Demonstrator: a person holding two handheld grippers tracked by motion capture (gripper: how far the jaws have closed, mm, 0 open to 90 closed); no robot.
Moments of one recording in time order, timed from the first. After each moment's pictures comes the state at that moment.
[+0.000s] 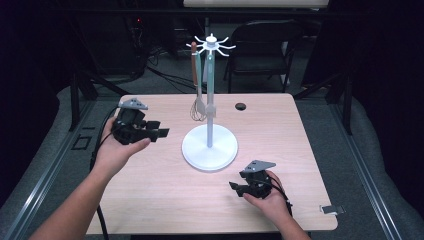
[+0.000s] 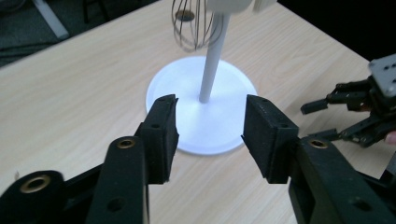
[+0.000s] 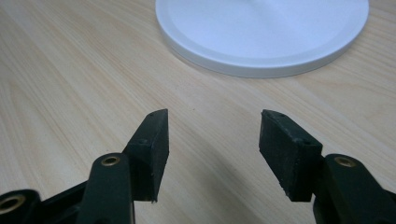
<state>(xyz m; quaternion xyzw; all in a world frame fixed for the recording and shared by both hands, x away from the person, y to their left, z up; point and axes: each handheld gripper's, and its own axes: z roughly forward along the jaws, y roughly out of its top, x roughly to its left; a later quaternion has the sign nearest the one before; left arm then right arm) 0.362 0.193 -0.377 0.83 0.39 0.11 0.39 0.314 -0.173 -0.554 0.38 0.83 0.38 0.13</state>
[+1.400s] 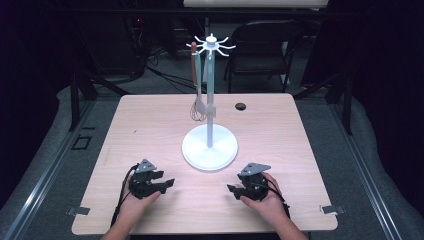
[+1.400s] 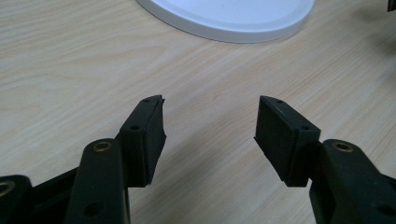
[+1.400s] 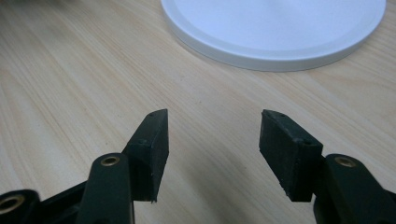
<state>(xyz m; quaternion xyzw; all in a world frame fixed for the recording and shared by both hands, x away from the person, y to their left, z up) 0.322 0.195 -0.564 0.81 0.42 0.10 0.38 0.311 -0.163 -0.562 0.37 0.84 0.37 0.14</state>
